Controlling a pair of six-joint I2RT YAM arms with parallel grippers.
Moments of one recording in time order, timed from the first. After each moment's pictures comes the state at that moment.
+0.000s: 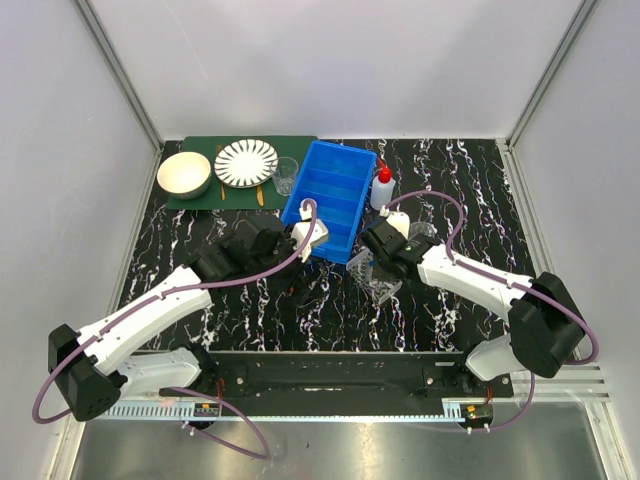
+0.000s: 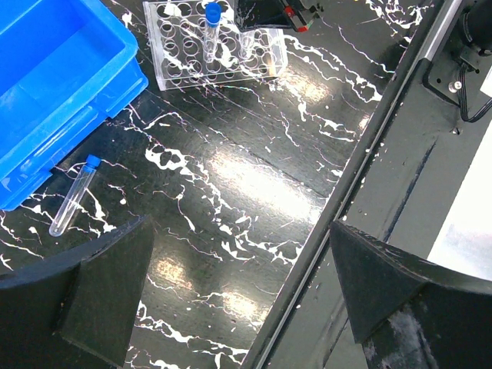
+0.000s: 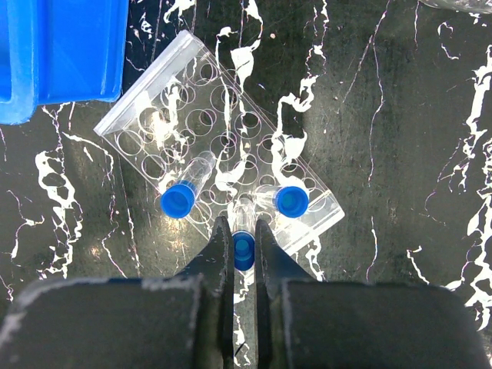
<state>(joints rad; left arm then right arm) -0.81 1.10 0.99 -0.58 0.32 0.03 0.75 1.44 0.94 -0.61 0.35 0.74</state>
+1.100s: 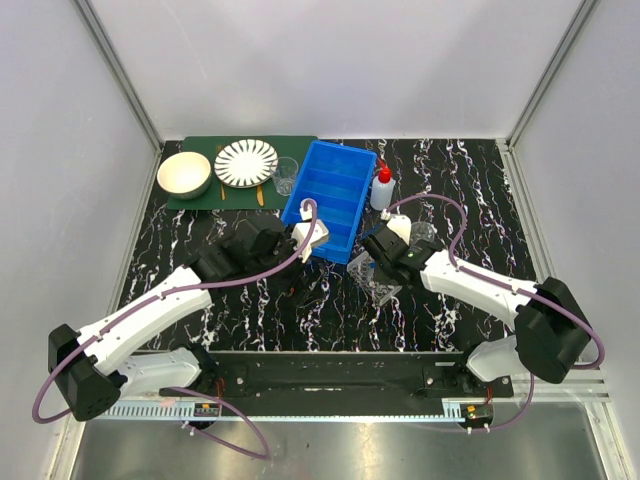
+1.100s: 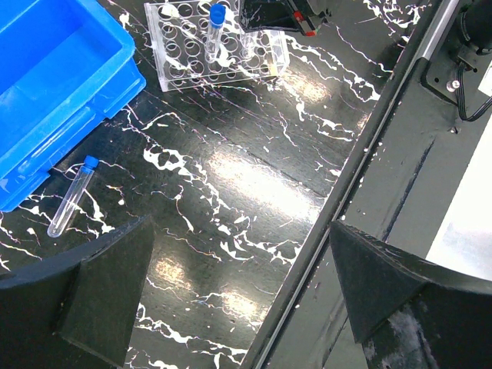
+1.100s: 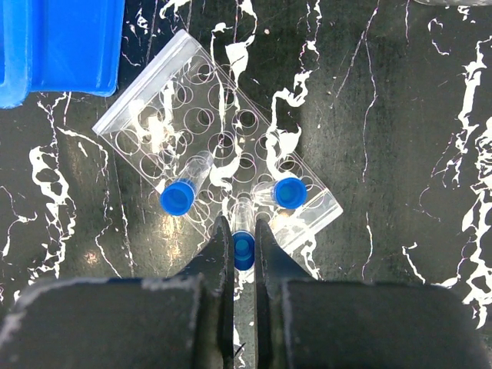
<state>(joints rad) -0.81 1.10 0.99 -0.58 0.32 0.03 0.78 1.40 0.90 -0.59 0.38 0.75</state>
